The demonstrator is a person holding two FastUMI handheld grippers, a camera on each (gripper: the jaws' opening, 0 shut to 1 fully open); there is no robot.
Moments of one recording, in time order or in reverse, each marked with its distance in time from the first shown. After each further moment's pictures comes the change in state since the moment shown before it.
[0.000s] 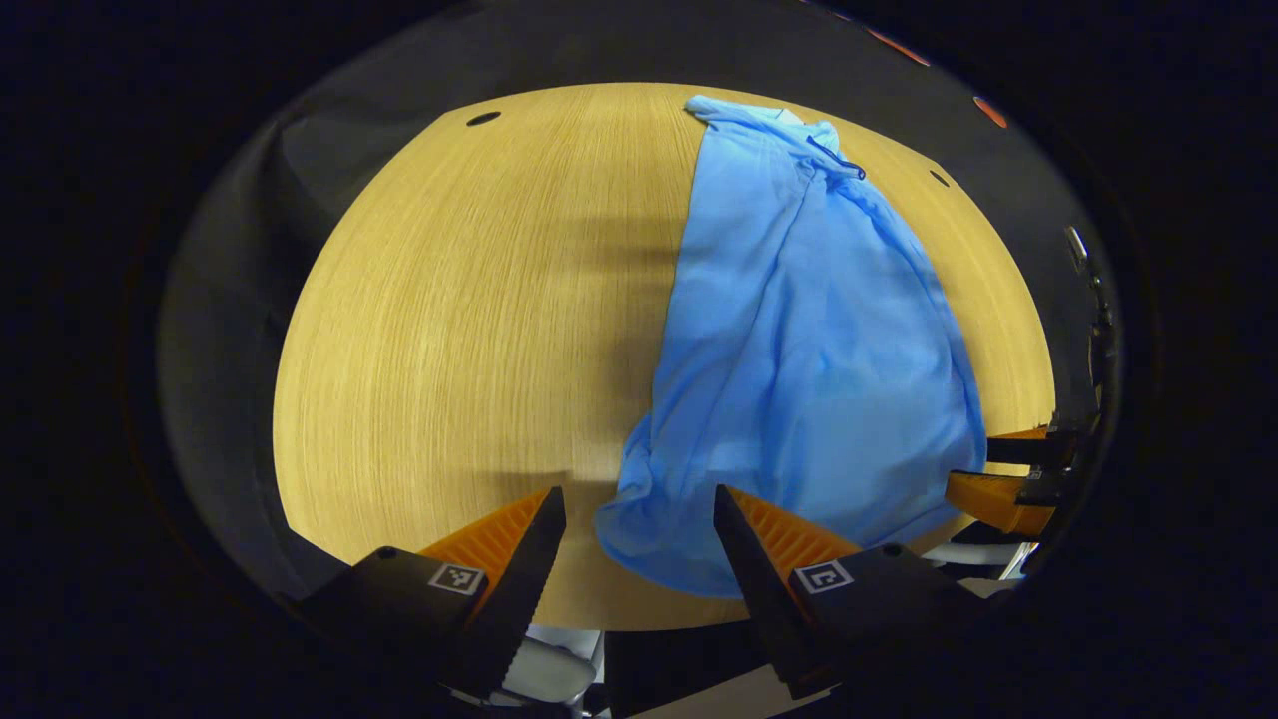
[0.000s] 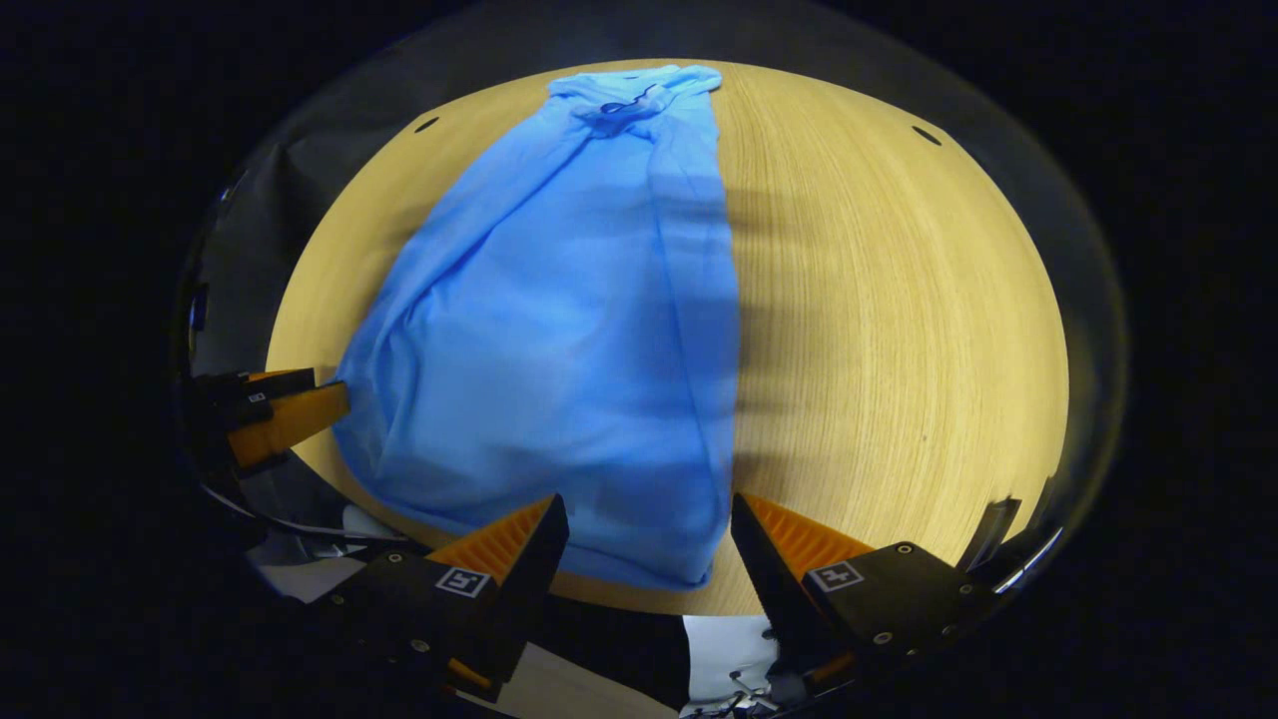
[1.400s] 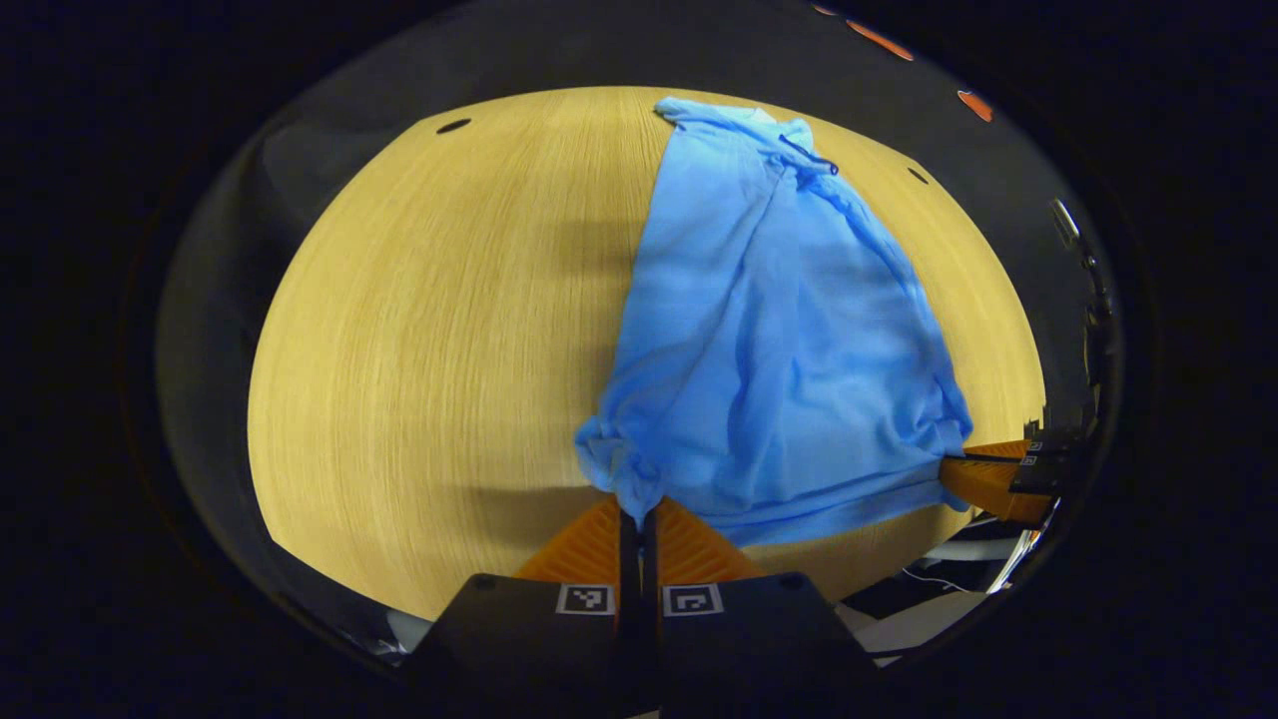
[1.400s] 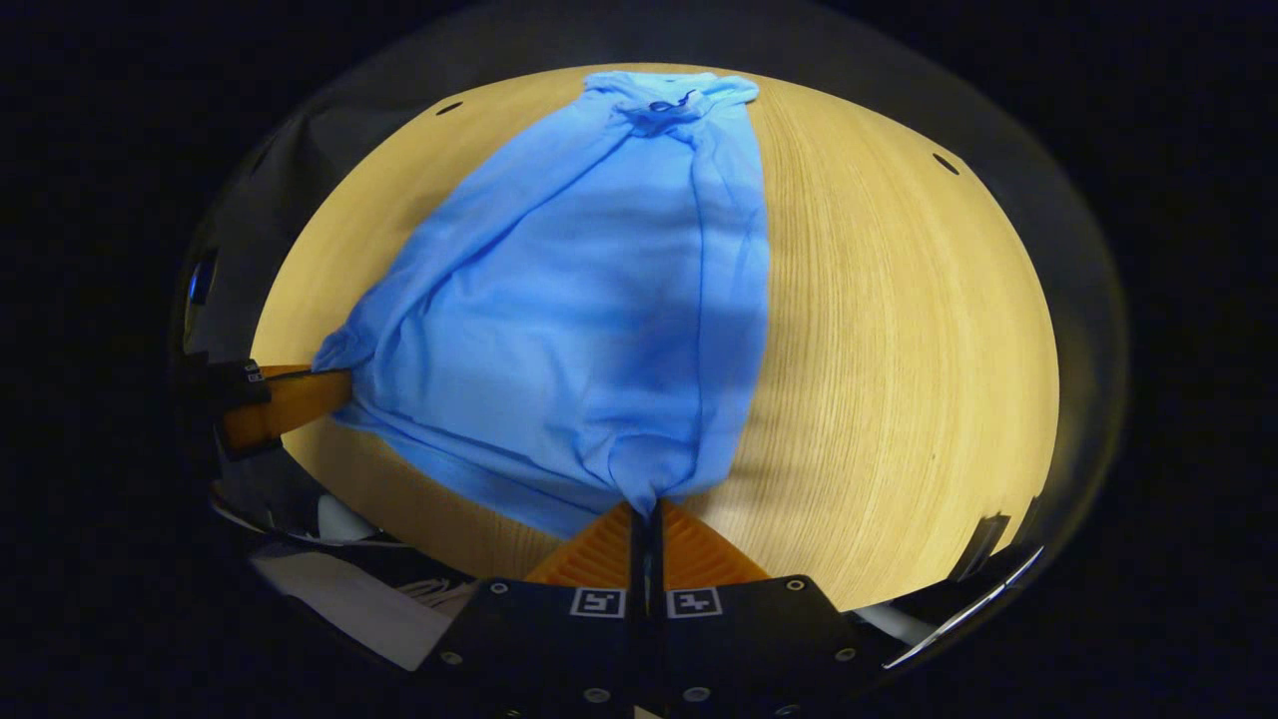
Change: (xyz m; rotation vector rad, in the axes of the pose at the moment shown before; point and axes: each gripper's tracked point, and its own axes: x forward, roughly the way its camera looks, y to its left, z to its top) left arm 0.006 -0.022 0.038 0.040 -0.078 -0.040; right arm -0.001 0.004 0.031 -0.052 -0.064 -0.061
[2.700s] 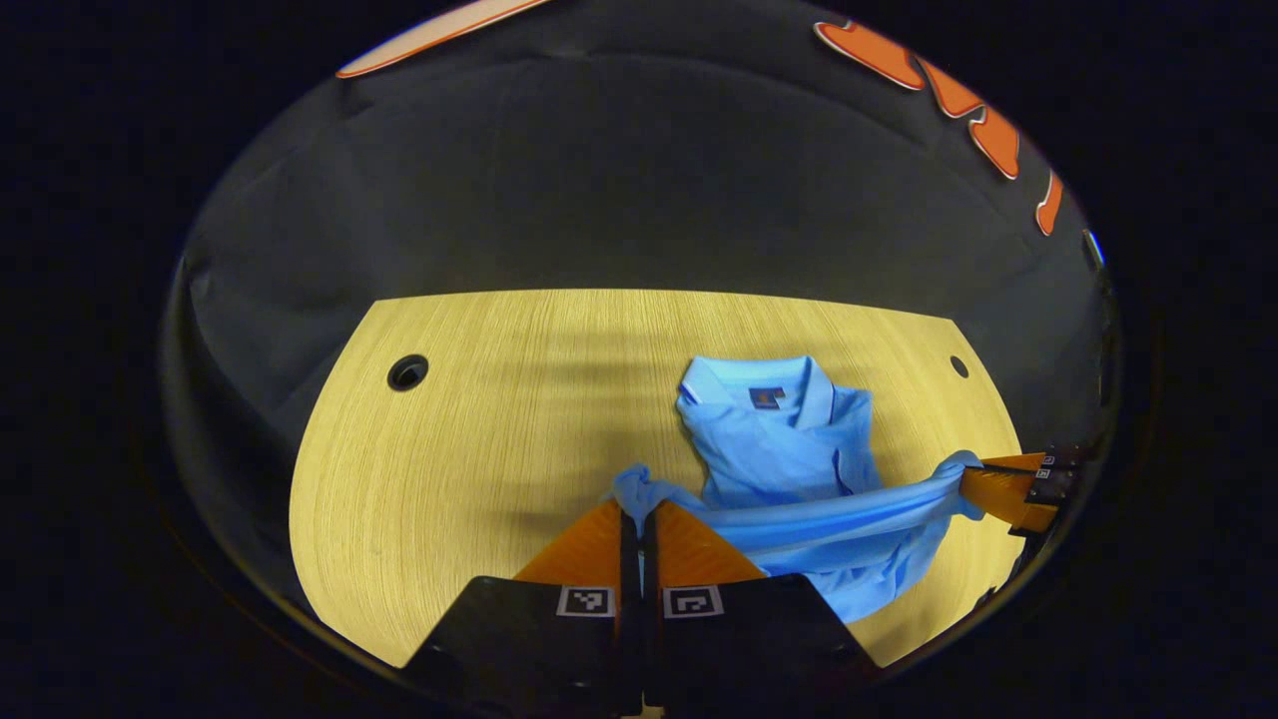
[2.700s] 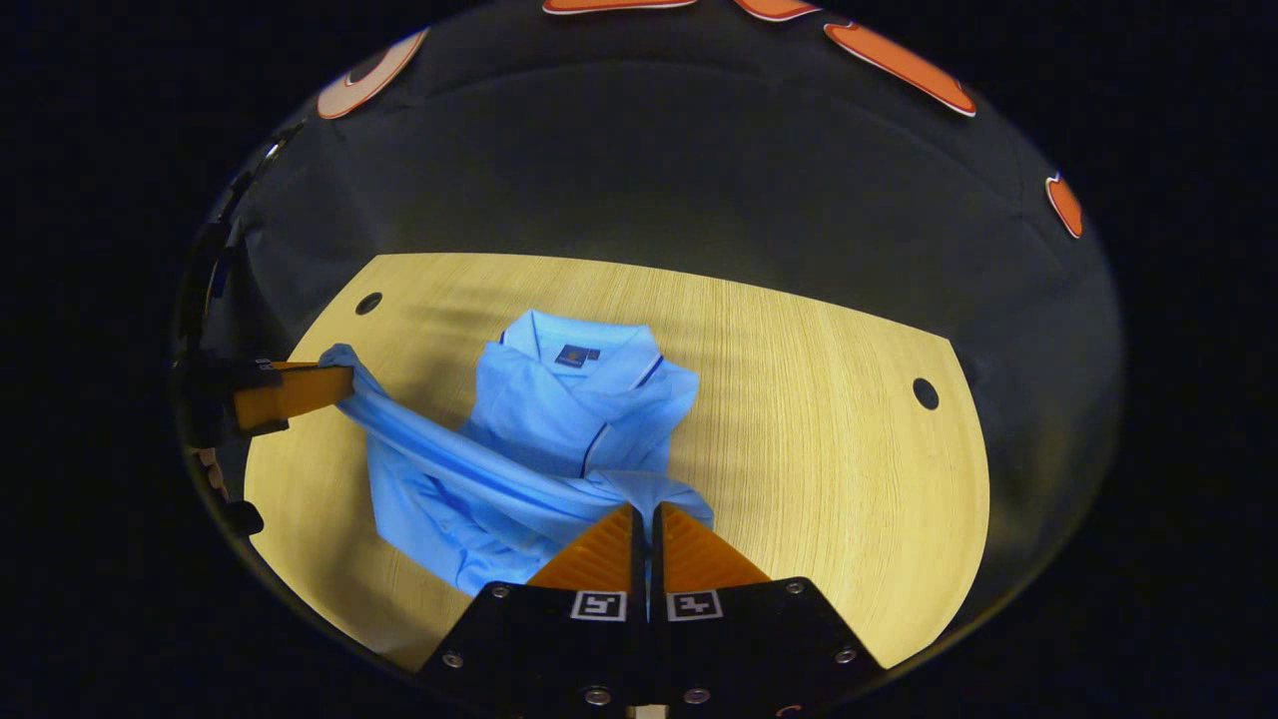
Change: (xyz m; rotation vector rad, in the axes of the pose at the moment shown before) left arm 0.040 0.025 0.365 -0.014 -0.342 -0.002; right arm -0.011 -0.086 0.346 0.013 -0.381 -0.090
